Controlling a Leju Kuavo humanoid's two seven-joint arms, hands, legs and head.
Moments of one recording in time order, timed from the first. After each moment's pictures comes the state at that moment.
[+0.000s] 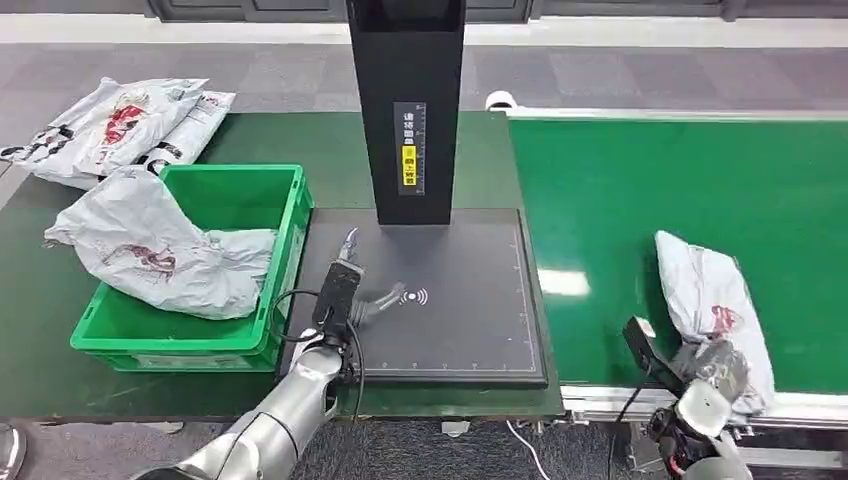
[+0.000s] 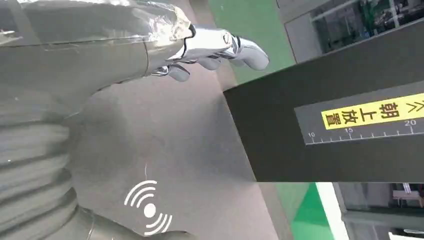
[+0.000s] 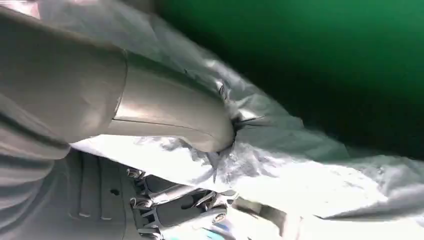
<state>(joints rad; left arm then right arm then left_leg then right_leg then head) -0.61 -0.31 -0.10 -0.36 -0.26 0.33 -0.70 -0.43 -0.10 -0.36 -0.41 1.50 -0.69 0.25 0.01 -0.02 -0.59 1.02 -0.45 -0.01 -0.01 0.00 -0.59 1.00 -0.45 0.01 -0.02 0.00</state>
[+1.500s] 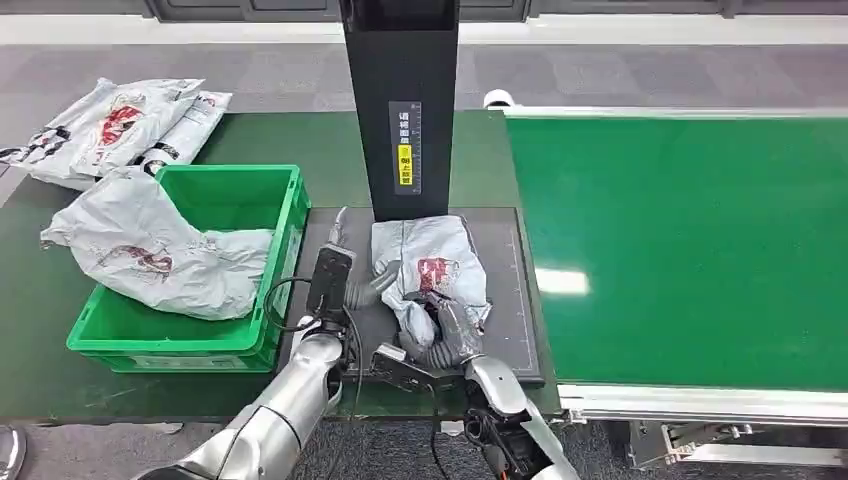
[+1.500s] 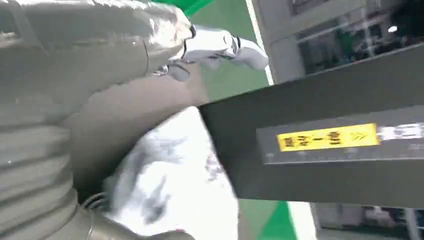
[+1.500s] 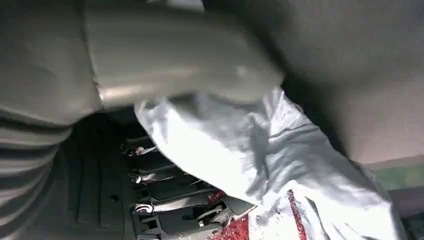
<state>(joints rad) -0.61 -0.32 -0.10 -0.45 -0.22 0.37 -0.70 -0.36 0.32 0.29 -0.60 1.28 -0.36 -0.15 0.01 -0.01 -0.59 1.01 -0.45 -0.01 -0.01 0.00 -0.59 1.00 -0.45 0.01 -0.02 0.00</state>
